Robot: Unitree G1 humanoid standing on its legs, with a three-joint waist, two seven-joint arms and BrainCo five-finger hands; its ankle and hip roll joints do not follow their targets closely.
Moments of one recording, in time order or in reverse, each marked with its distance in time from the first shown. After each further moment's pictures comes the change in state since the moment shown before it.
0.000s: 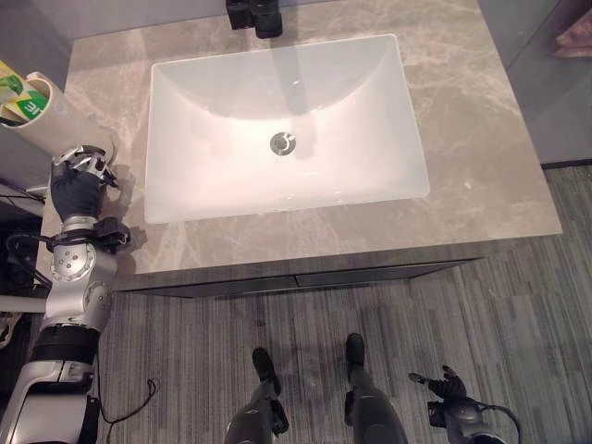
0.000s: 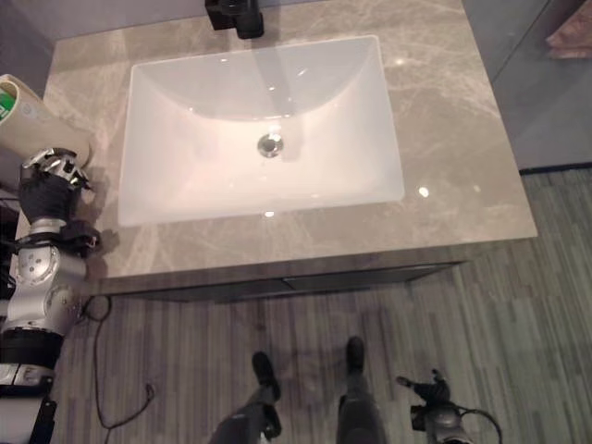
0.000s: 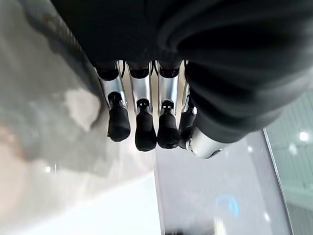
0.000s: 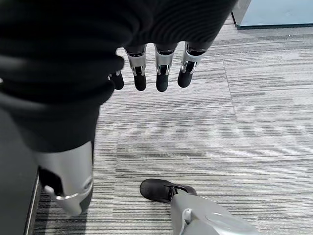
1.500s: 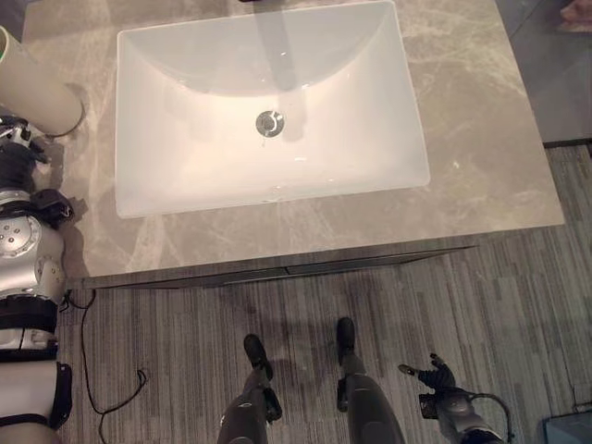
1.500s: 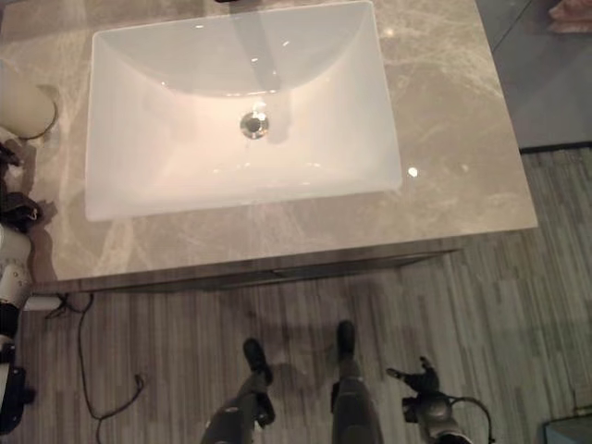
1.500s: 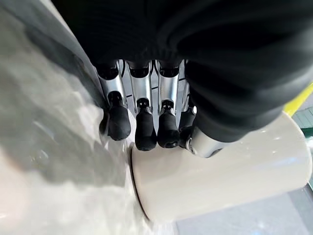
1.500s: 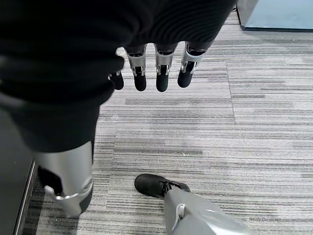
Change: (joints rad) left arm -0.188 0.160 0.029 0.331 0.011 -0.029 0.026; right arm -0.007 0.000 0.059 -0.053 -0.002 -0.018 0.002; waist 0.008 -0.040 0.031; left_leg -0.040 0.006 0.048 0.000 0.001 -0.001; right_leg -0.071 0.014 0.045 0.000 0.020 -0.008
